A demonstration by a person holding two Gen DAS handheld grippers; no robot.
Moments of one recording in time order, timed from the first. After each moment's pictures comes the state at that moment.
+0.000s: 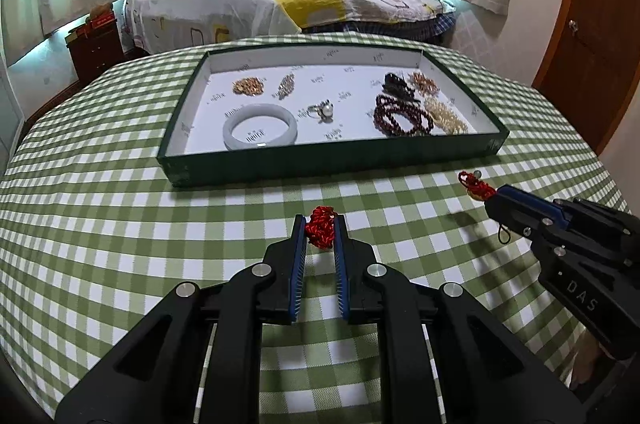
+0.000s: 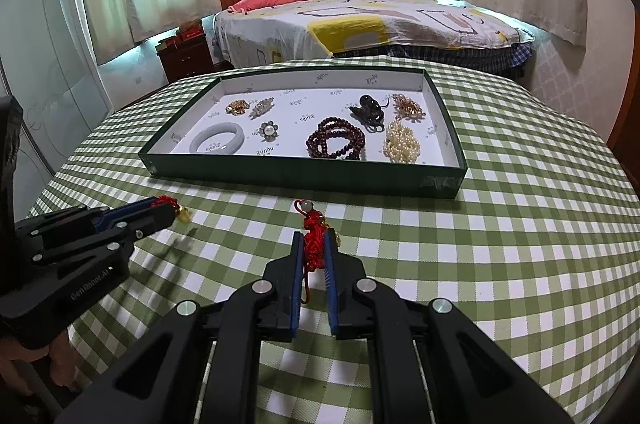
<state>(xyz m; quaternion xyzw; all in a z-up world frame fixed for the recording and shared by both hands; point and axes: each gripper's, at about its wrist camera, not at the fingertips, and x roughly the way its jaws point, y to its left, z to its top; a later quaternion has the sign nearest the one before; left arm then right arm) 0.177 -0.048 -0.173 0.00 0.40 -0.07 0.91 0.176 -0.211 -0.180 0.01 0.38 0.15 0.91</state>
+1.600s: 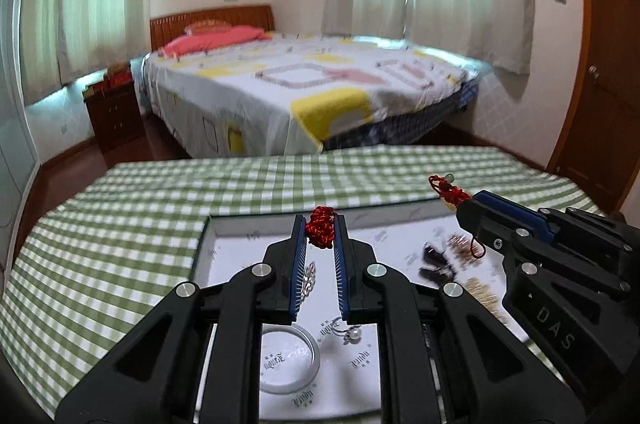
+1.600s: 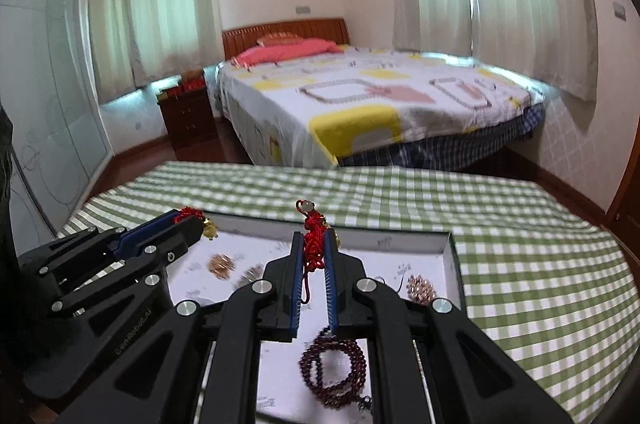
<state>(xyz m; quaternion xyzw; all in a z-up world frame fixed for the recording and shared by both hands) 0.326 -0.063 -0.115 0.01 0.30 -0.03 0.95 0.320 -0.184 -0.117 0.01 0.29 0.15 0.94</state>
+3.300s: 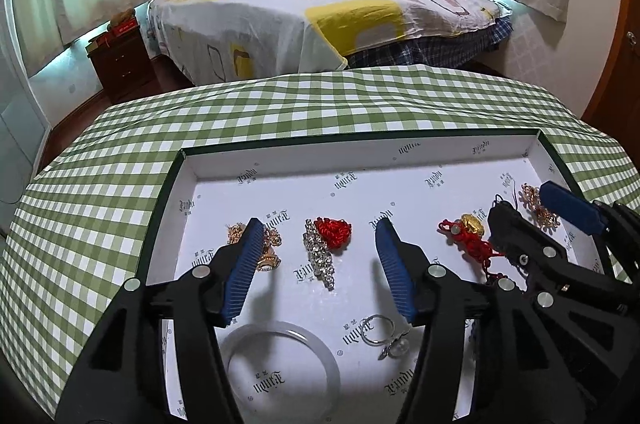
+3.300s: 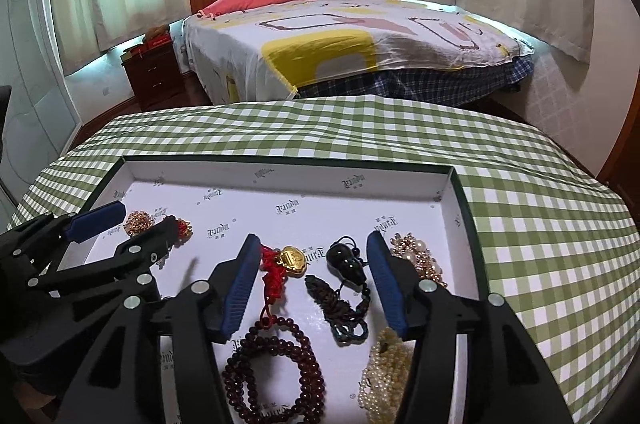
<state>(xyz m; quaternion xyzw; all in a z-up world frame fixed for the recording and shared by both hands) 0.384 -0.059 -0.178 0.02 0.41 0.01 0.91 0.364 -0.194 -0.176 0.00 0.38 0.10 0.92</state>
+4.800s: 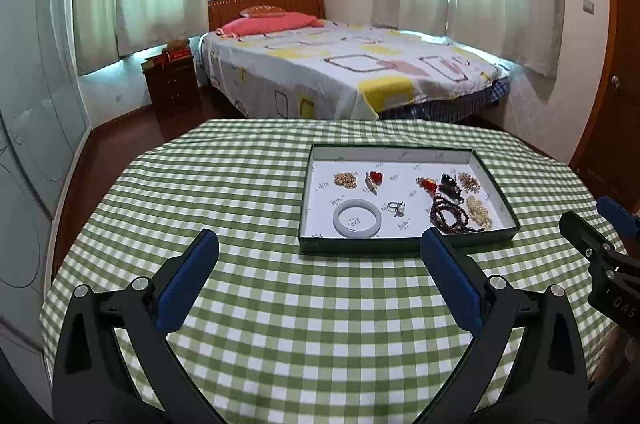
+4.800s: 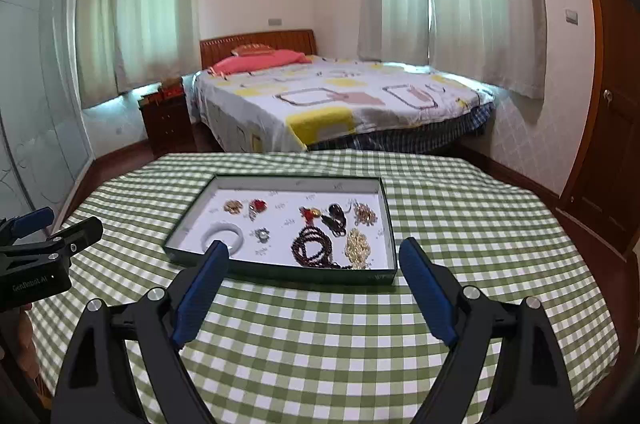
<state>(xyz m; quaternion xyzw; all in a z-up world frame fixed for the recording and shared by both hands) 0.117 0.001 -0.044 -0.01 0.31 0.05 0.95 0.133 -0.216 -0.066 0.01 0.27 0.09 0.96</state>
